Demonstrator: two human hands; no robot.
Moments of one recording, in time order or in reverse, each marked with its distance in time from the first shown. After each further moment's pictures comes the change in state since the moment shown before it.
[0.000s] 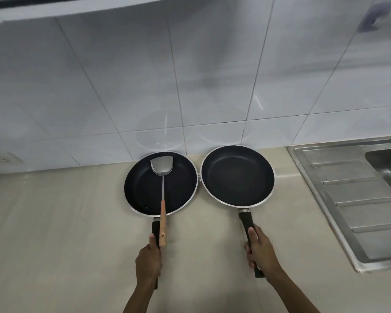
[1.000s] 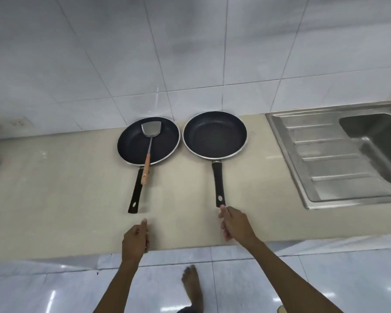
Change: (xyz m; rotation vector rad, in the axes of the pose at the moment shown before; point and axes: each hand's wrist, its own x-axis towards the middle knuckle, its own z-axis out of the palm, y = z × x) left_hand -0.156 -0.086 0.013 -0.249 0.018 0.072; right_hand -0.092 0.072 -0.059 -0.131 -0.207 -0.035
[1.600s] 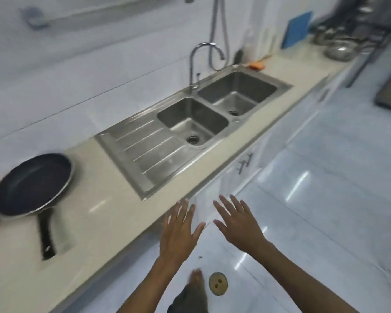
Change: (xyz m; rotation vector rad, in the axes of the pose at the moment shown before) left_hand -0.347 0.125 0.387 0.899 -0.565 1.357; right_hand -0.247 0.205 -0.349 -0.995 0.615 -0.187
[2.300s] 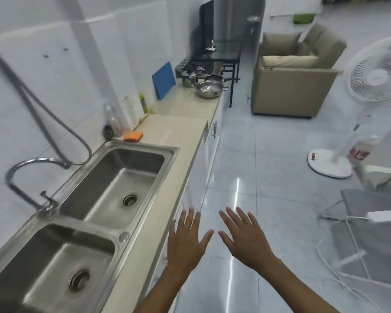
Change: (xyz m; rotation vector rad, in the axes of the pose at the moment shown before) left_hand 0.474 0.356 0.035 -0.007 -0.045 0.512; right_hand 0.114 0.450 -0.124 -0.023 0.077 0.665
